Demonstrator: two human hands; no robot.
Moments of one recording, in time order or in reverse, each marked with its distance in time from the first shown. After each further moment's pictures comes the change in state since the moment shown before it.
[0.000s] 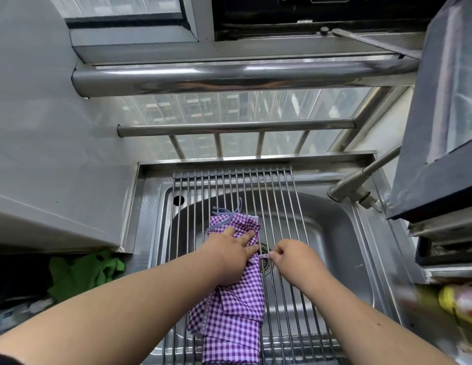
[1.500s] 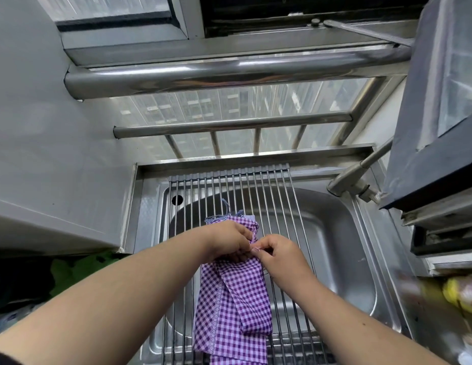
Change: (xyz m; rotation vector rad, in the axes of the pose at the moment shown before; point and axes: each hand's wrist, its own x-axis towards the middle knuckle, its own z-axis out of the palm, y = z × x) left_hand 0.010 -0.020 -0.010 -1.545 -0.058 -0.157; right_hand -0.008 -0.008 0.029 0.604 0.104 -0.181
